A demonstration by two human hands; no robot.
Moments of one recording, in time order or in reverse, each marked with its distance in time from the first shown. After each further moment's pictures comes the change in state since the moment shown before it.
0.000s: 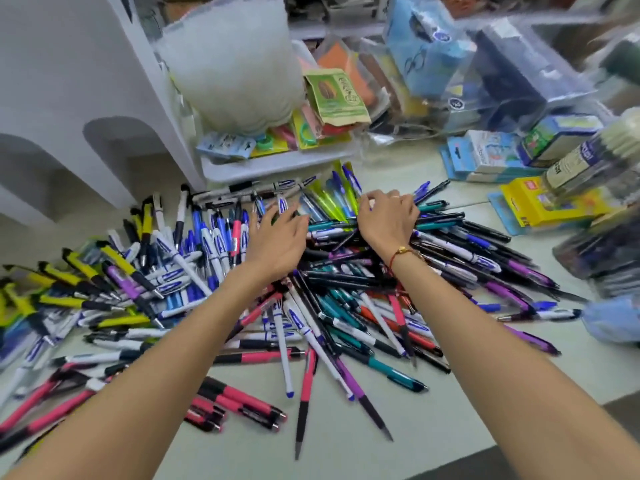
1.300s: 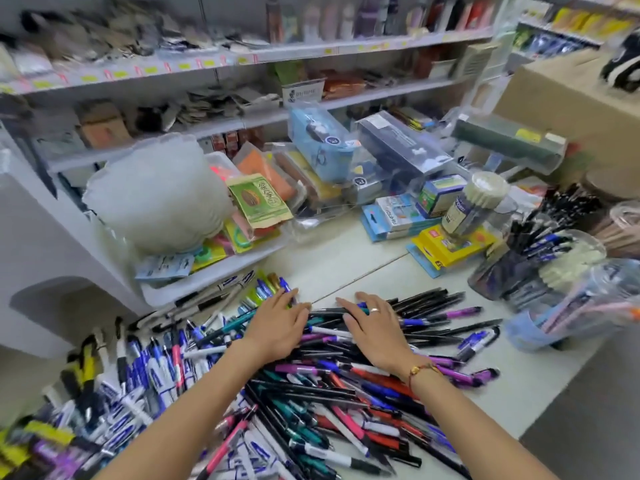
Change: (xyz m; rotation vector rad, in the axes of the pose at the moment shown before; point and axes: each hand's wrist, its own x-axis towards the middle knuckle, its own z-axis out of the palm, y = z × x) left_hand 0.029 0.054 -0.004 0.265 -0.274 0.352; right_hand -0.054 0.084 -0.030 -0.061 -0.307 -0.085
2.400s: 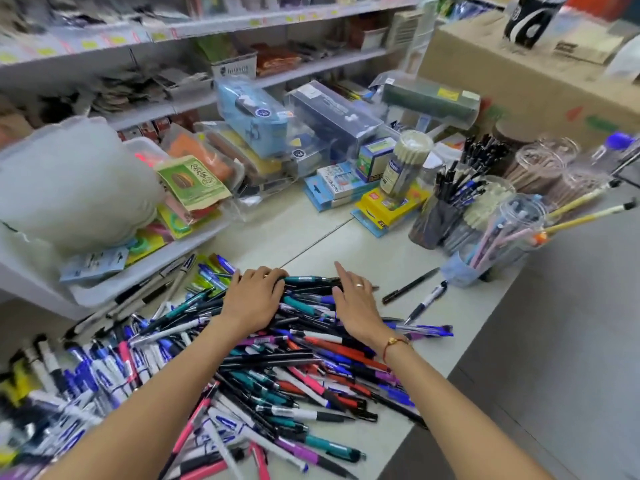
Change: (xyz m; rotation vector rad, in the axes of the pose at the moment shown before) left_hand 0.019 0.026 0.016 0.086 0.189 0.114; right_hand -0.041 0.014 -0.002 0.395 0.090 0.274
